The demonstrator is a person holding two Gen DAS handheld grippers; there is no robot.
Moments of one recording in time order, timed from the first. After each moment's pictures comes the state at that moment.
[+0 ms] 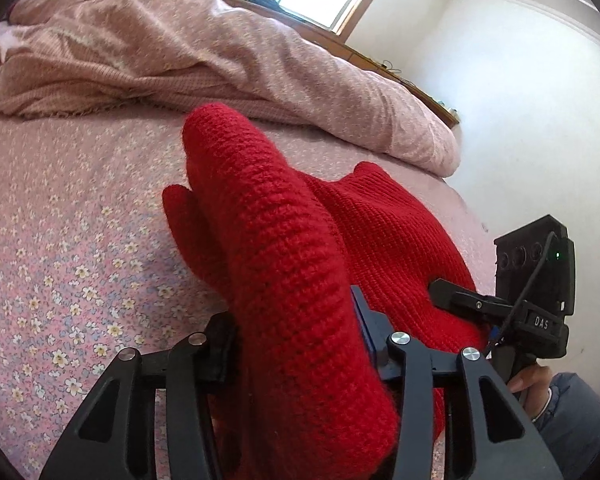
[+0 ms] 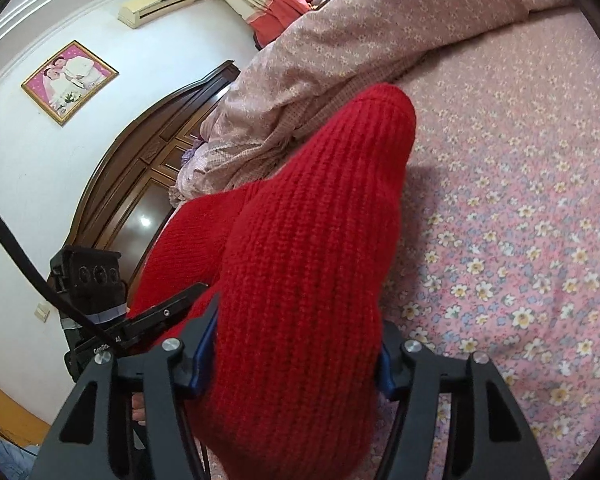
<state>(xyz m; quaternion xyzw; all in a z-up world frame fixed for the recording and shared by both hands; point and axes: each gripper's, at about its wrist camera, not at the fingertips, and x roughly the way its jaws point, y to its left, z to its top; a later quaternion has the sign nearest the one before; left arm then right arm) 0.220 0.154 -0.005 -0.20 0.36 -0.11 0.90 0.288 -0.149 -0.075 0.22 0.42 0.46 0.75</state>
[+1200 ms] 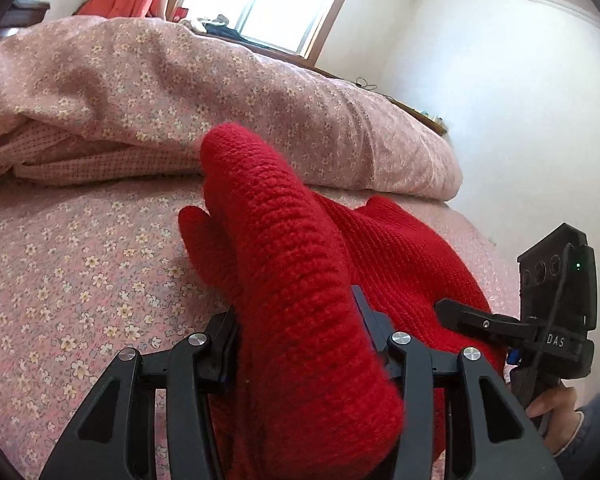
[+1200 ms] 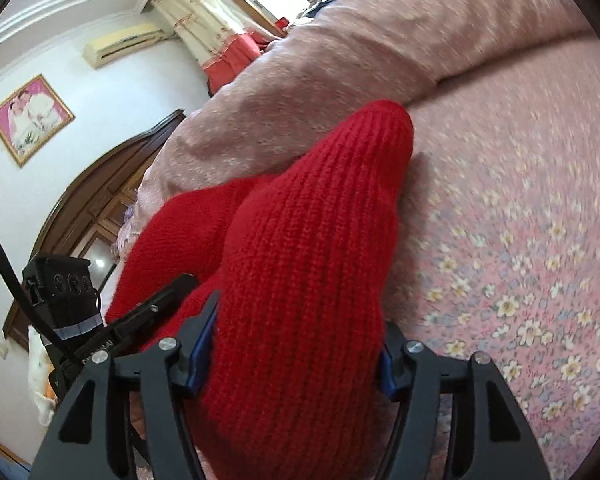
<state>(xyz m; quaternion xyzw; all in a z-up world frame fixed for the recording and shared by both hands) 0.396 0.035 -0.030 -0.15 0.29 -0.12 0.94 0.435 -0.268 -0.096 0.22 0.38 0.38 0.81</state>
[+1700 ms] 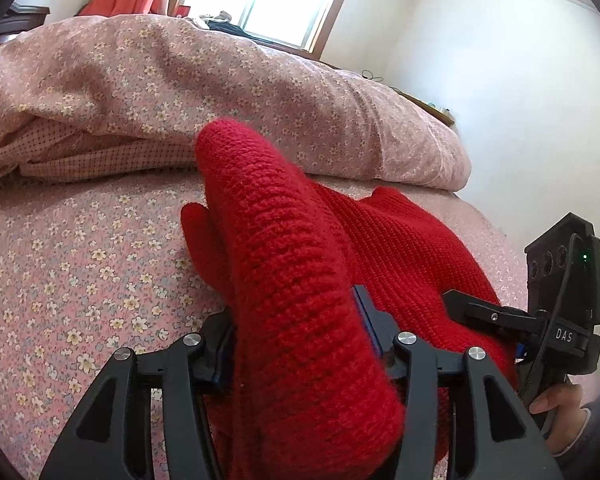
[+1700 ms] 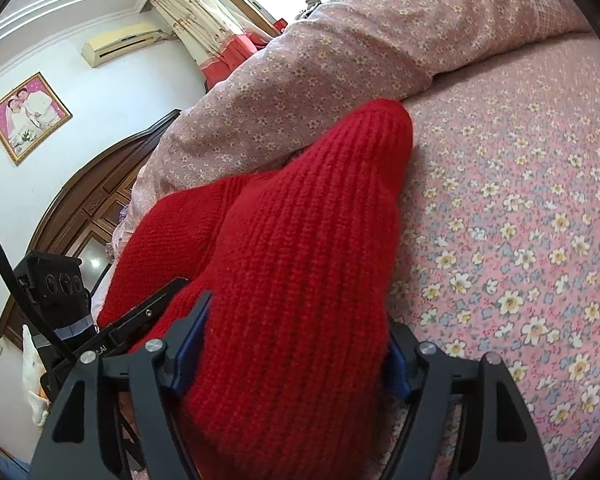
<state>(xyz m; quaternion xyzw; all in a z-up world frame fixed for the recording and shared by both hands) 0.390 0.036 -0.034 -0.14 0.31 -0.11 0.93 0.435 -0.263 -0.101 0.22 0.38 0.37 0.82</state>
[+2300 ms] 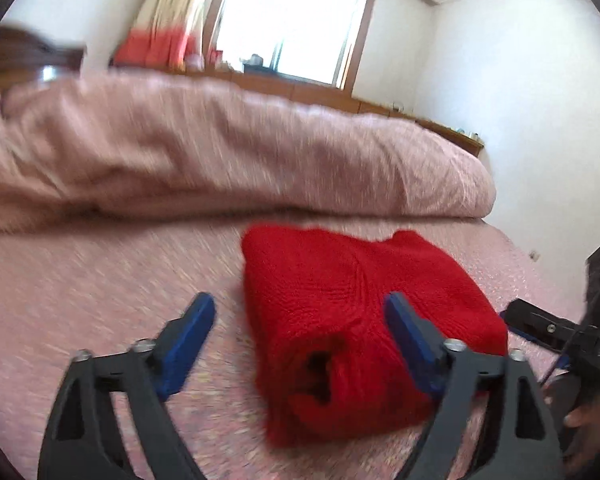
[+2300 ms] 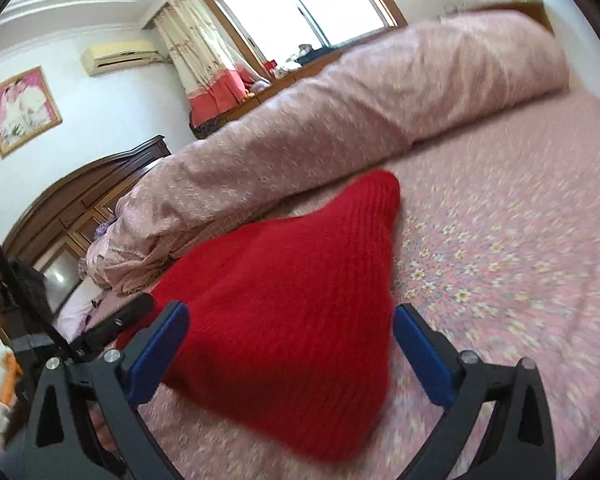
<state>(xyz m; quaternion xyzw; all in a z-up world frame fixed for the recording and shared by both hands) 0.317 0.047 0.012 -0.10 0.24 -0.02 0.97 0.364 -0.269 -0.049 0.18 0.30 0.30 0.89</state>
